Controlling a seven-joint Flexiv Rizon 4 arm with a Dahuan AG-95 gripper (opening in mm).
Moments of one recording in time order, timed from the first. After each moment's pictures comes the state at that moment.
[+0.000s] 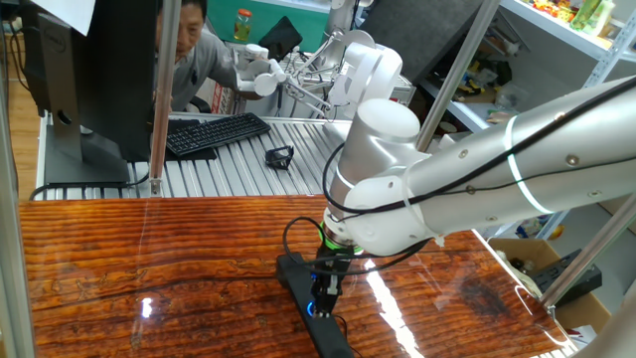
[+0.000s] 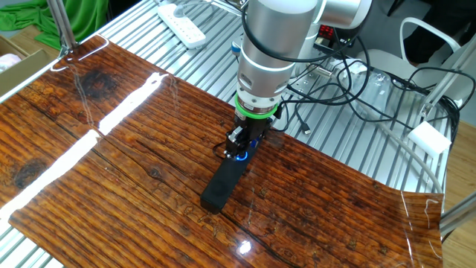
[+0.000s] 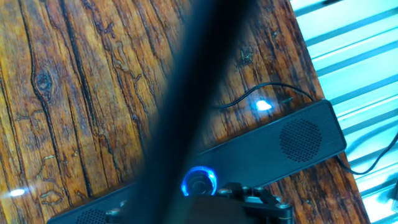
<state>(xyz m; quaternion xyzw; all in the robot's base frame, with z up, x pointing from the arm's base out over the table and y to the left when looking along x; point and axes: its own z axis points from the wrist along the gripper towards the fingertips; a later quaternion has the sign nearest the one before) 0.456 0.066 0.067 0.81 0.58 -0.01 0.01</state>
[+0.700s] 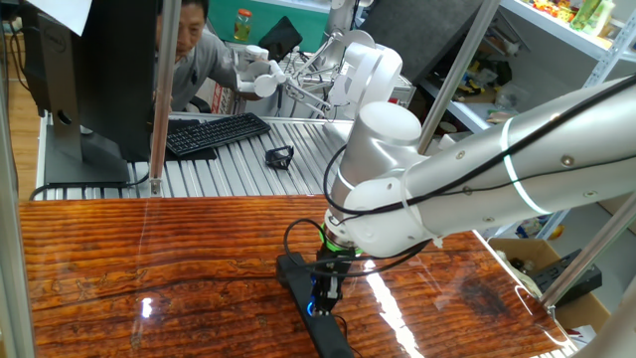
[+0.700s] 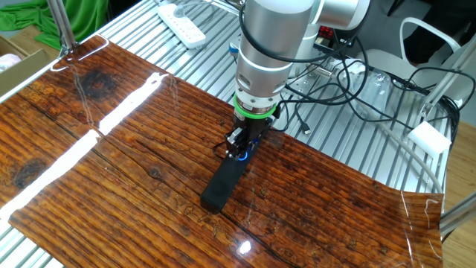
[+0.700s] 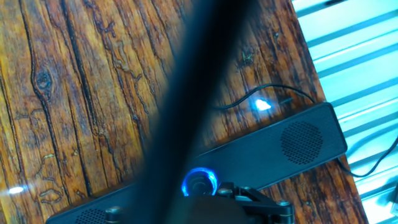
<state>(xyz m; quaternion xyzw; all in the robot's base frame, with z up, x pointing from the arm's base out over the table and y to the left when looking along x) 0.457 0.065 0.063 0.81 0.59 0.00 0.01</state>
